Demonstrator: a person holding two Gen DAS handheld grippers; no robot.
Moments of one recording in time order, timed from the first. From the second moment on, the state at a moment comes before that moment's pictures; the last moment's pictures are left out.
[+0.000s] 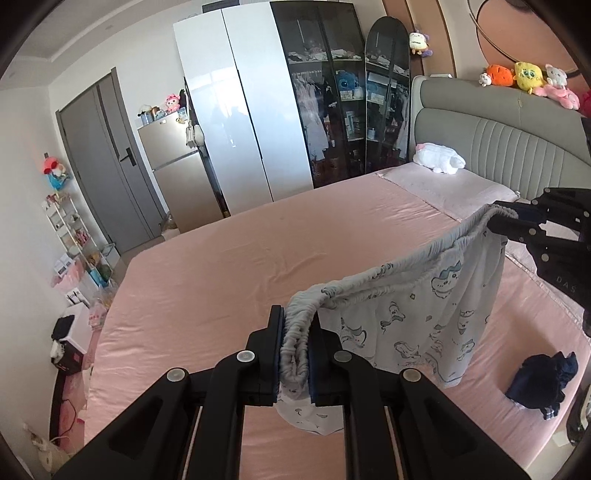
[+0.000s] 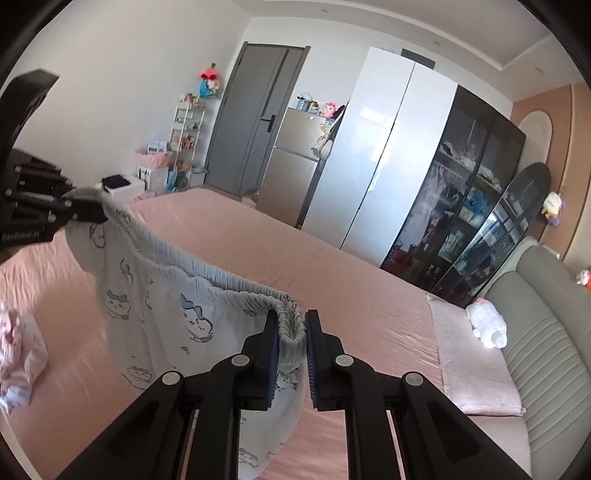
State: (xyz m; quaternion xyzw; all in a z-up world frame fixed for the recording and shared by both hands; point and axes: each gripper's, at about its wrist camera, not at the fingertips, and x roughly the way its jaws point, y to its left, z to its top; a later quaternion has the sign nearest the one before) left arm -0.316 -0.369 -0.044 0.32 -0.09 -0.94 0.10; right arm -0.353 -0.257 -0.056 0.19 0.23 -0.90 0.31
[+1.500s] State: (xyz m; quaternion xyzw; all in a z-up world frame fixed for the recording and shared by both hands) left arm -0.111 -0.313 -0.278 0.44 -0.05 -0.90 0.02; right arm -0.177 -0.159 -0.323 0.44 0.03 -0.81 0.38
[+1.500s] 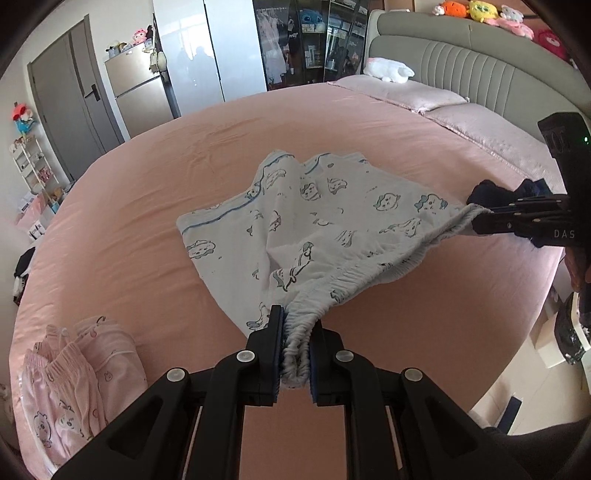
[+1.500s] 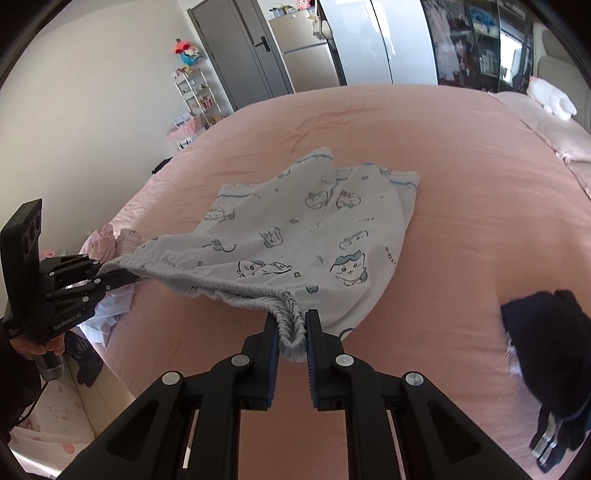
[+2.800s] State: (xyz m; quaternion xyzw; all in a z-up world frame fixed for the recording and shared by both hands) left arm -0.102 -0.347 -0.292 0.48 0.07 -0.87 0.13; right arm -0.193 -0.130 -0.319 0.50 -0.01 -0.80 0.35
